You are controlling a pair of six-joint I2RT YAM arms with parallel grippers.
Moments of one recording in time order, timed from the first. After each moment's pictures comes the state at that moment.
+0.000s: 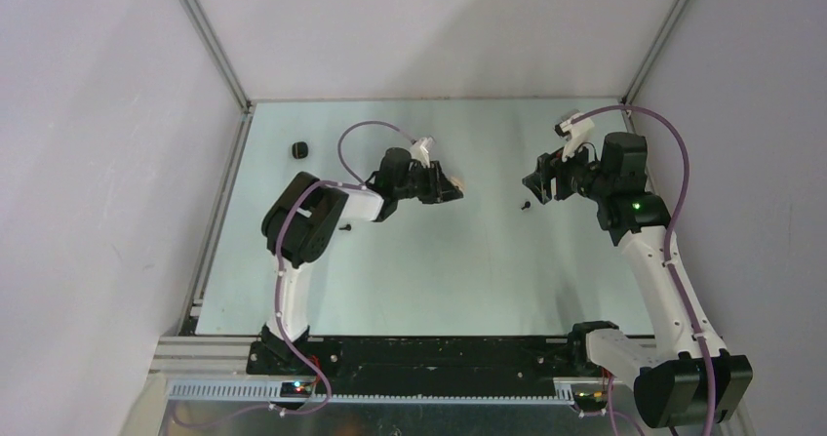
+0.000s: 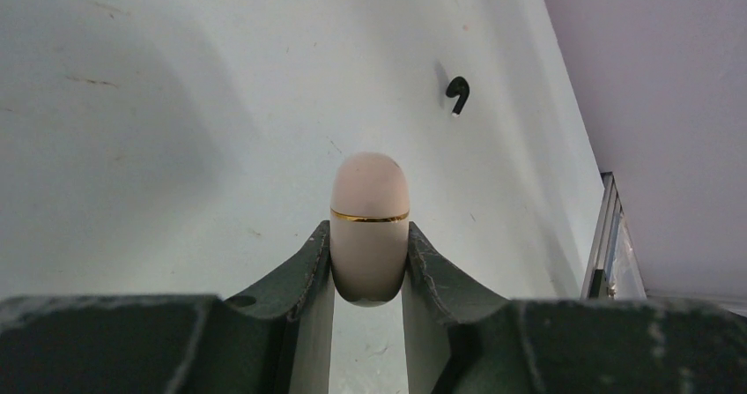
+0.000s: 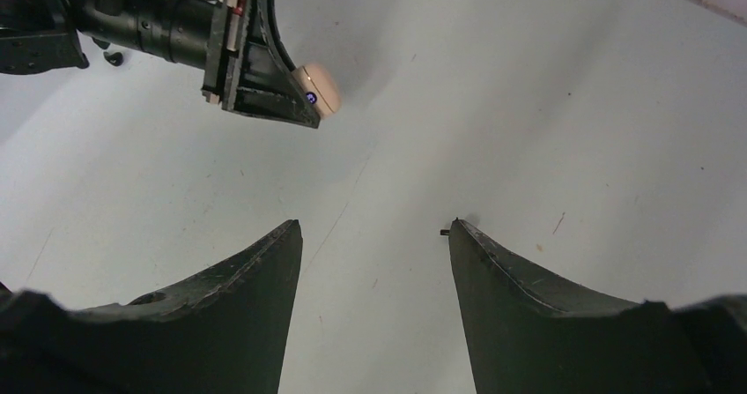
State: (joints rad) left arm -0.54 2.07 1.11 0.58 0.55 -0.65; right arm 0.07 1.04 1.02 -0.44 -0.52 -0.21
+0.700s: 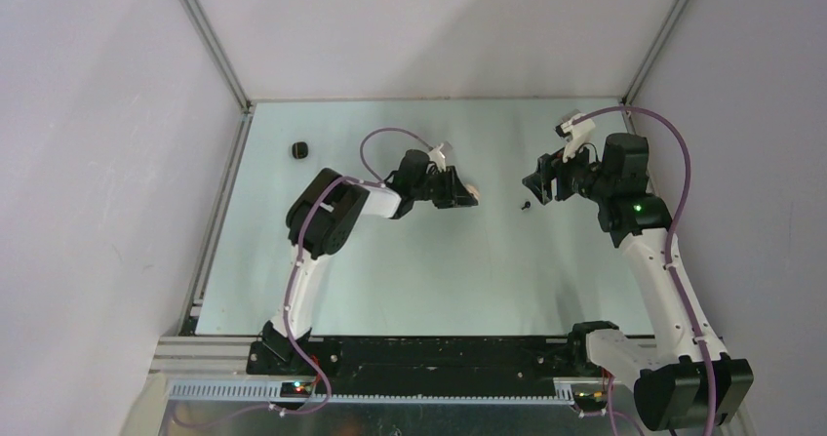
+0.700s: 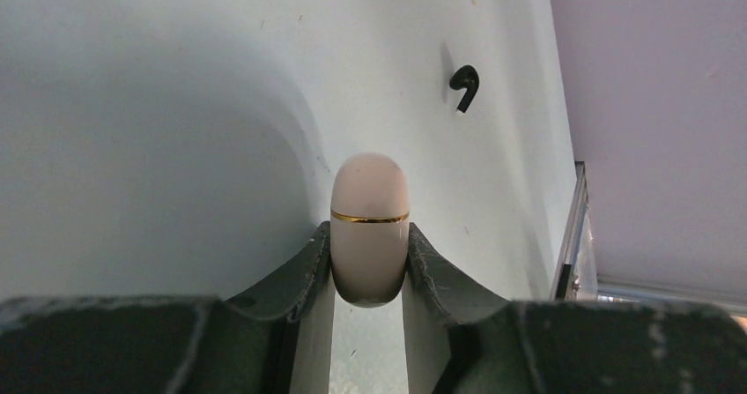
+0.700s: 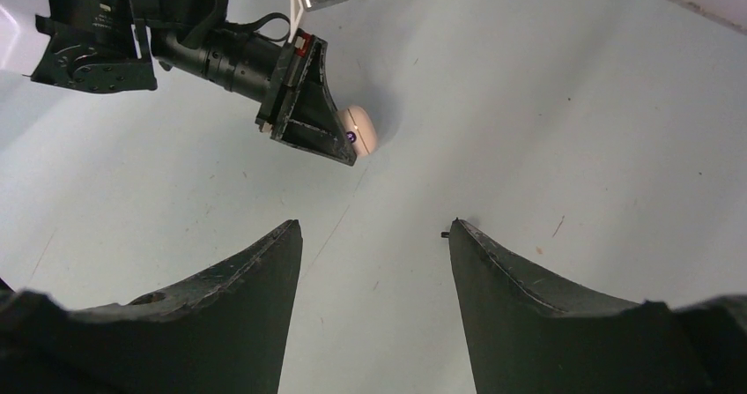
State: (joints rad) left arm -0.59 2.25 1.28 0.50 0.60 -0.76; right arm 0.07 1.03 1.02 -0.44 -0.52 -0.21
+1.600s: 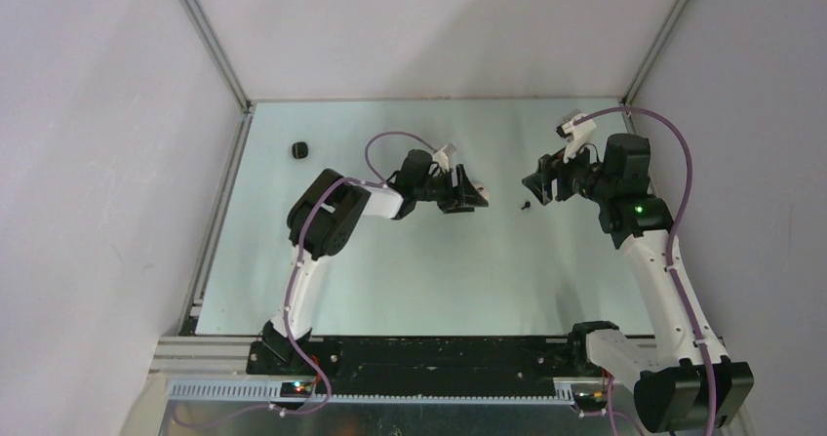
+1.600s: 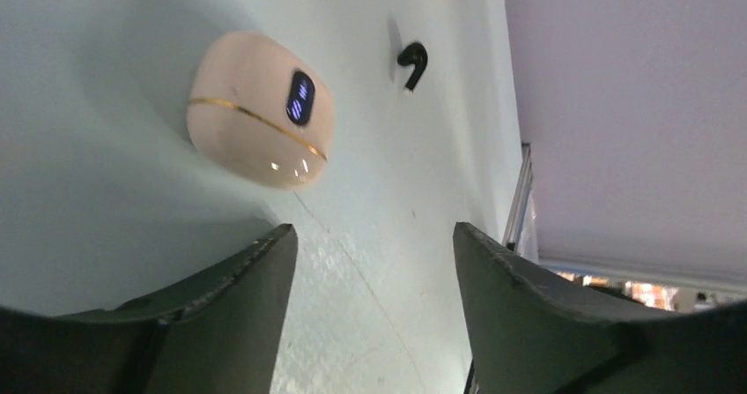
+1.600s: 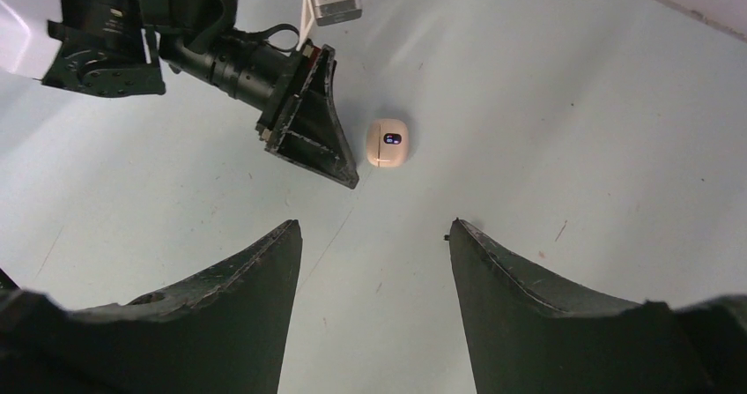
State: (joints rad) left arm -0.61 2.28 1.32 0.52 0.69 -0.89; right arm 0.07 1.02 1.02 -0.44 -0.54 -0.21
